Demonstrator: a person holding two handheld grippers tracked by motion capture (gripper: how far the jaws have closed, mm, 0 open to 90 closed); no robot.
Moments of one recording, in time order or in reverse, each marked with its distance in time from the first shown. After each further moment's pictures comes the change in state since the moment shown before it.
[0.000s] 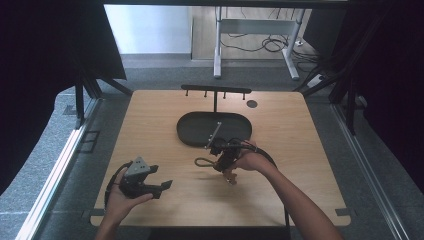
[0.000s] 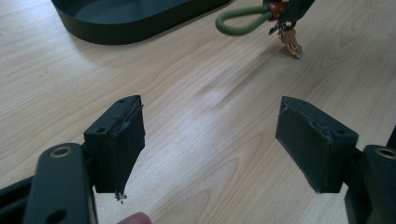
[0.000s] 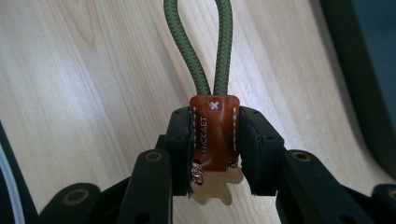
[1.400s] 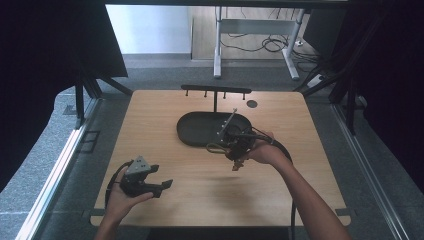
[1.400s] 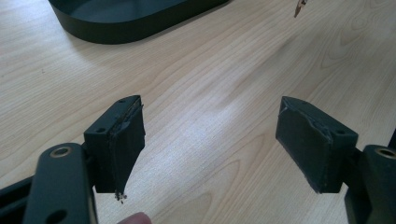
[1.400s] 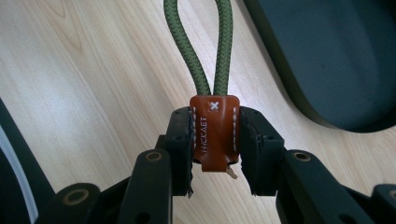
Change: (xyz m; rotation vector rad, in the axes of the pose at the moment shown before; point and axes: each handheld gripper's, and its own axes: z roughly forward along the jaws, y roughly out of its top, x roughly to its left) left arm 0.003 0.001 0.003 0.003 -0.012 0.000; right arm -0.006 -0.014 -0.064 -0.013 -0.110 0.112
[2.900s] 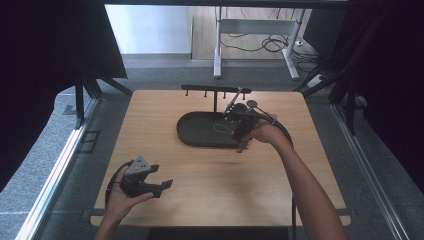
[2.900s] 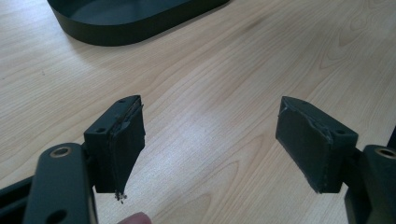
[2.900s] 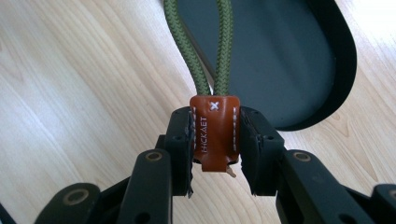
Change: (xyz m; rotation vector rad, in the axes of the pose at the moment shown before) left arm -0.001 0.001 -0.001 -0.002 0.001 0.010; right arm -0.055 0.019 -0.006 0.009 -0.056 0.091
